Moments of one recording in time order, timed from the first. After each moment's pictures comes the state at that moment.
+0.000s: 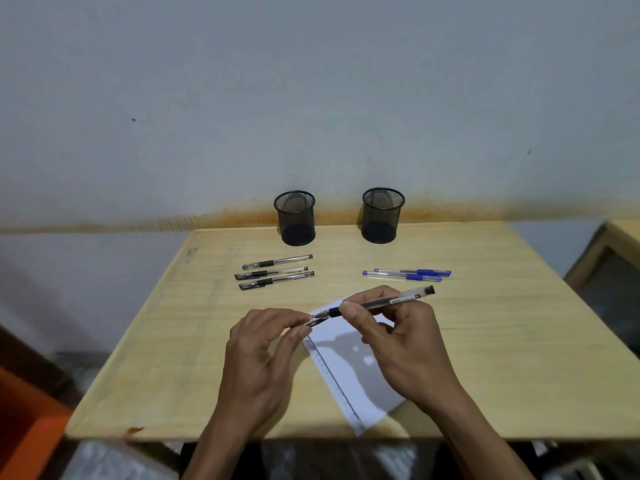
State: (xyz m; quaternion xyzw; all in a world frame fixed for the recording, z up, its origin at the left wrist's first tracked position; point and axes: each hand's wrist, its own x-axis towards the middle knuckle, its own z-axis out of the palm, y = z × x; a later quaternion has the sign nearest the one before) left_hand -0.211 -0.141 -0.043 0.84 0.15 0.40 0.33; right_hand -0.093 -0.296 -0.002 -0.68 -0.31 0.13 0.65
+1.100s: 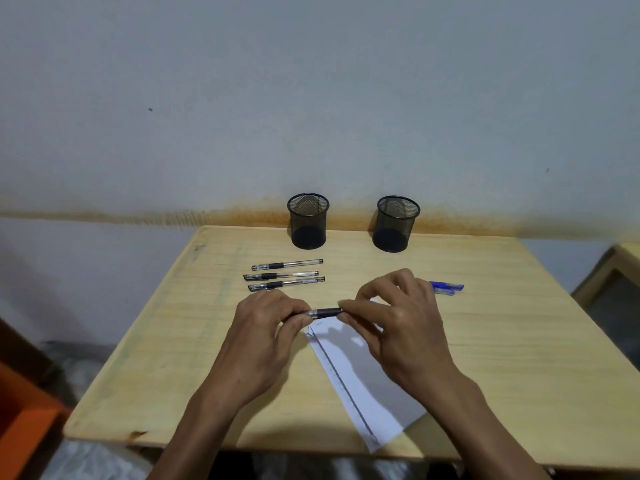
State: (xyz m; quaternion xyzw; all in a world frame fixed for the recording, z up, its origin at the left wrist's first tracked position) left_hand -0.204 -0.097 -0.025 0.90 0.11 0.33 0.26; right_hand -0.061 -0.263 -0.022 -0.75 -0.52 -0.30 0.27
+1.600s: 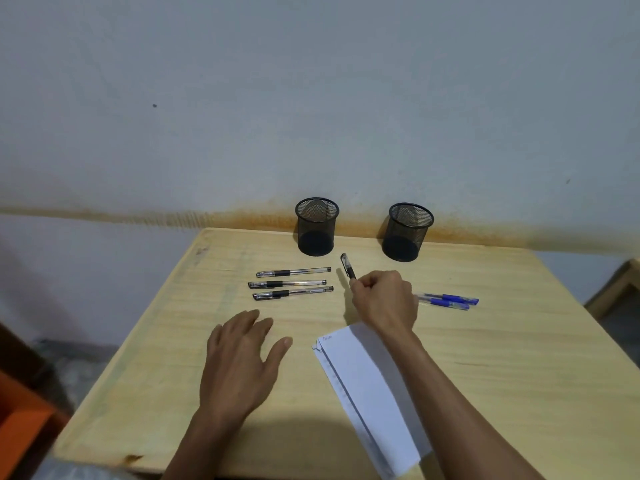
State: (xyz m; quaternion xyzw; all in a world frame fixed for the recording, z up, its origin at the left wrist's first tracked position) left_hand -0.204 -0.050 -0.110 0.91 0.33 0.20 0.13; right_hand -0.012 -0.169 -0.039 -0.92 -0.15 0.03 0.36
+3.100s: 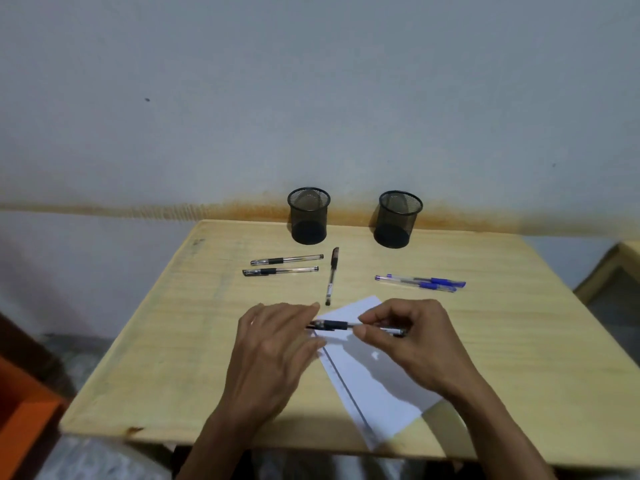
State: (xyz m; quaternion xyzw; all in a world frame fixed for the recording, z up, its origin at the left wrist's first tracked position) left_hand -0.203 -0.113 -0.075 0.90 0.12 0.39 0.13; right_hand -0.061 -0.287 -0.013 -0.78 -0.33 0.15 0.50
